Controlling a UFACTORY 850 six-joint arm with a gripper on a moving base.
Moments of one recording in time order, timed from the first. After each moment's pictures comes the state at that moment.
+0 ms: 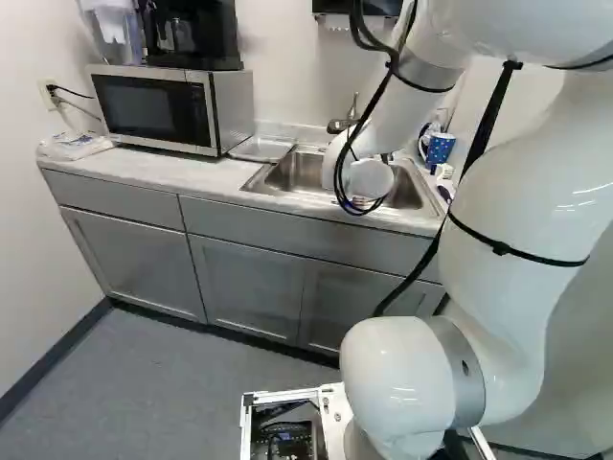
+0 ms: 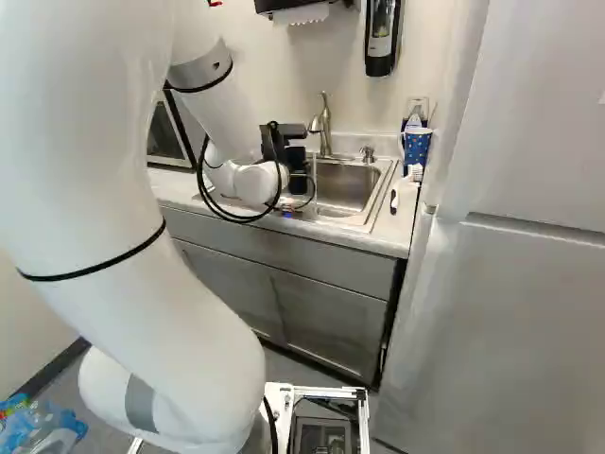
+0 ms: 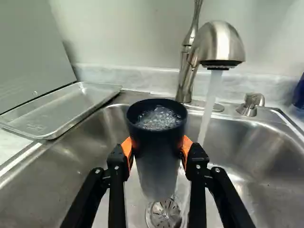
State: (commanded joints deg) arm -3.1 -4.4 -35.3 0.0 45.7 0.0
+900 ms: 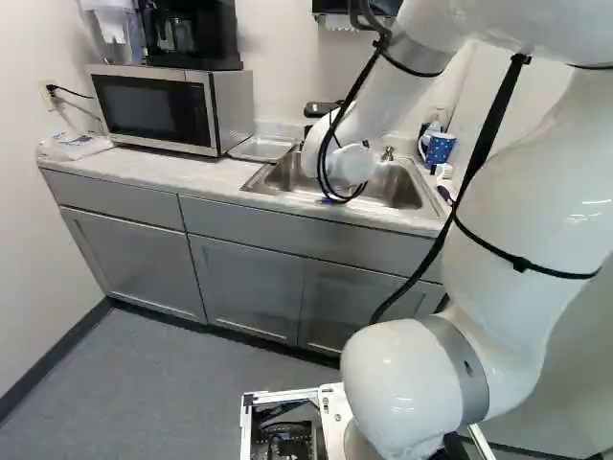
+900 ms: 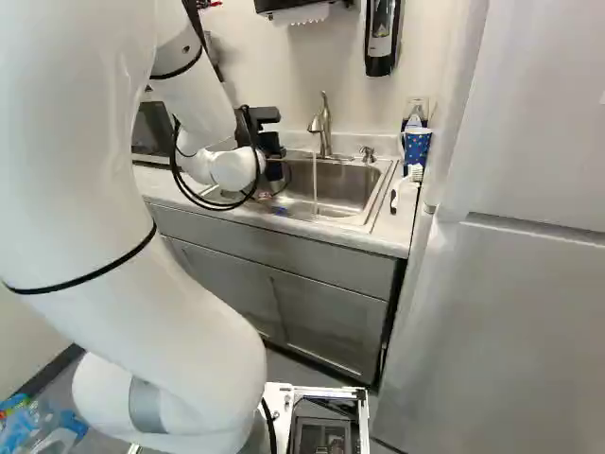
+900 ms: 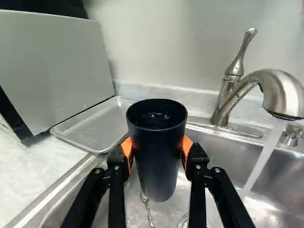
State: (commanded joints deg) arm 4.5 -1.8 -38.4 0.0 42.8 0.0
